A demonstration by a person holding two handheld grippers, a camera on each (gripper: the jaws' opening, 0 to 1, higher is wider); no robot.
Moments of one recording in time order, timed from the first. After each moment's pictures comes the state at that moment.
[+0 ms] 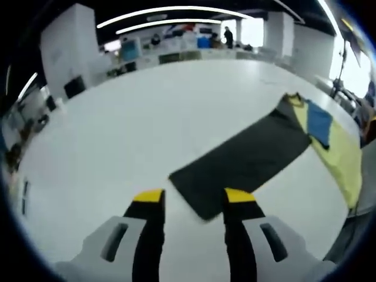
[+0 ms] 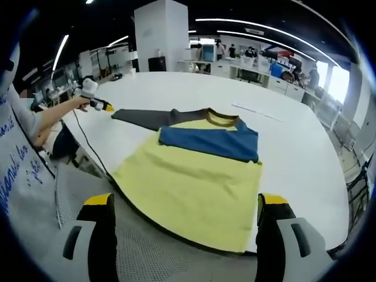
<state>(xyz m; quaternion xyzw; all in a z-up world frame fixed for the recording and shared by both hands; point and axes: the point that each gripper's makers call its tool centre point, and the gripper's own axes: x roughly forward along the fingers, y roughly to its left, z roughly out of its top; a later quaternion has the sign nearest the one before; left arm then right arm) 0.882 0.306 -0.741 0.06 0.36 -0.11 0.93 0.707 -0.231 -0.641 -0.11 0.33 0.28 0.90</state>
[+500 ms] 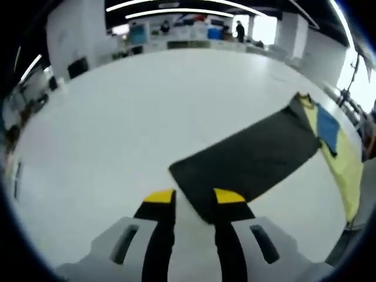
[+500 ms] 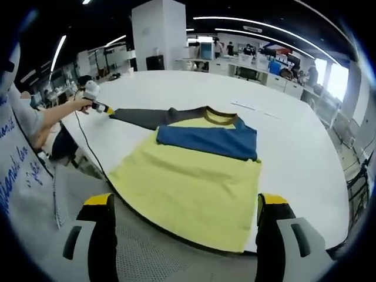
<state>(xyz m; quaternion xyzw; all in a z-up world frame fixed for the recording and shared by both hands) 0.890 0.310 -0.772 0.02 0.40 -0.09 0.91 0.712 -0.233 -0.644 -0.11 0.33 0.28 0.89</state>
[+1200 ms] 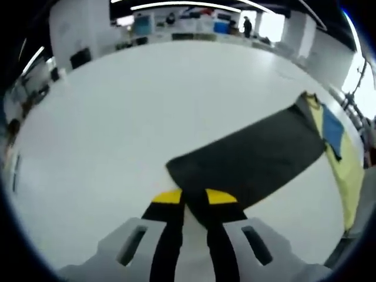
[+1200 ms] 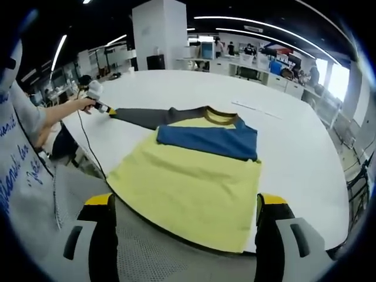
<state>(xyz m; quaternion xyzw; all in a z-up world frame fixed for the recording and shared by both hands) 0.896 0.307 -0.784 0.01 0.43 -0.07 0.90 0.711 -0.234 -0.642 -0.11 0.33 0.28 0.89</state>
